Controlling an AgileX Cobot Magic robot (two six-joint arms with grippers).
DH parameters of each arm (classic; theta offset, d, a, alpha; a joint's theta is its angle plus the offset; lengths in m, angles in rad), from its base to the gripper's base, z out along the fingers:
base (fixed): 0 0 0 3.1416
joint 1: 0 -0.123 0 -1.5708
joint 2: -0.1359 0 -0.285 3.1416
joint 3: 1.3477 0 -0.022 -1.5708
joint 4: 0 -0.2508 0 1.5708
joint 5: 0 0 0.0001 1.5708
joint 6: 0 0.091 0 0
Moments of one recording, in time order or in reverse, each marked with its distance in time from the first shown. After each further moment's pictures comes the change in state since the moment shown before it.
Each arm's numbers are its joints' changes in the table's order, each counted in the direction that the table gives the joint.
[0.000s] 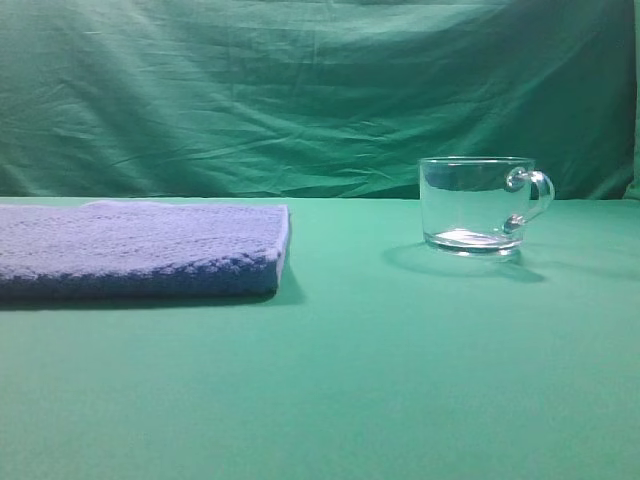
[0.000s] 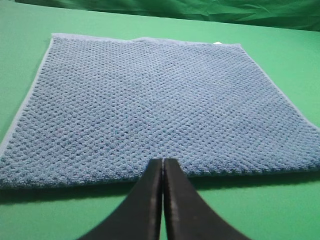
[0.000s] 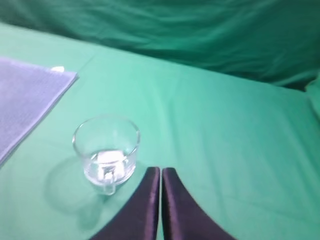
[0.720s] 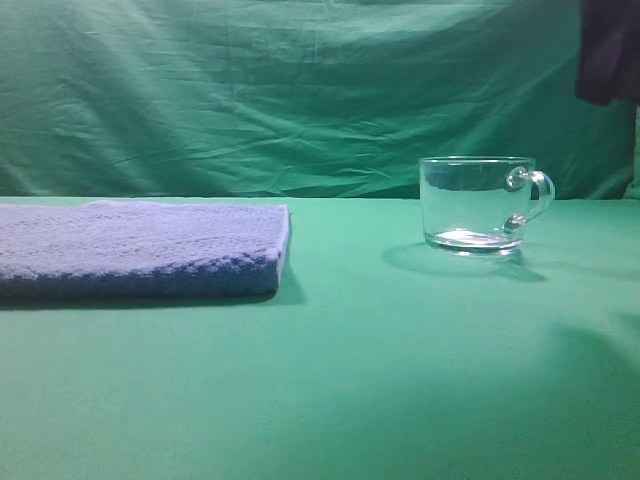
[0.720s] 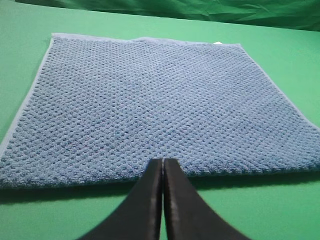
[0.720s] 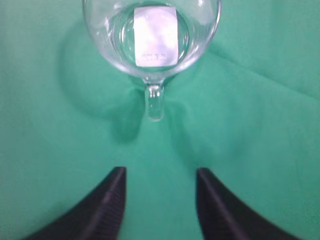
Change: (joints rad) left arm 0.000 0.000 0.000 0.000 0.000 0.000; right arm -0.013 -0.621 -0.456 -0.053 0.303 -0.025
